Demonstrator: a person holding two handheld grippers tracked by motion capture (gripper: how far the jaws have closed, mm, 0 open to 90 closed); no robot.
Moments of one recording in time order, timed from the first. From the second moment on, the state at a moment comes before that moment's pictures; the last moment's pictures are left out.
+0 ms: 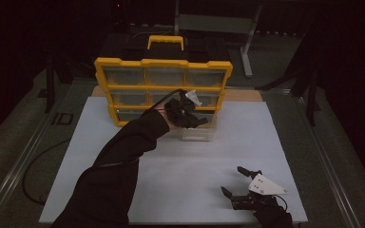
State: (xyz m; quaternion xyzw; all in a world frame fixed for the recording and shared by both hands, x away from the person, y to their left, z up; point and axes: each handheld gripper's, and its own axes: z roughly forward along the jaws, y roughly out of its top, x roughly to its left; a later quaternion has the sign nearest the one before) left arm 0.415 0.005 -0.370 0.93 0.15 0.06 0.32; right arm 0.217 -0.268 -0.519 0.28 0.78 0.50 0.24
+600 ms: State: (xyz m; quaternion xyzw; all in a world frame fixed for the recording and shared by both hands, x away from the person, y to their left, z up) left arm 0.437 0.000 -0.391 0.92 0.20 0.07 0.32; right arm 0.217 -0.268 -0.519 0.28 0.78 0.50 0.24
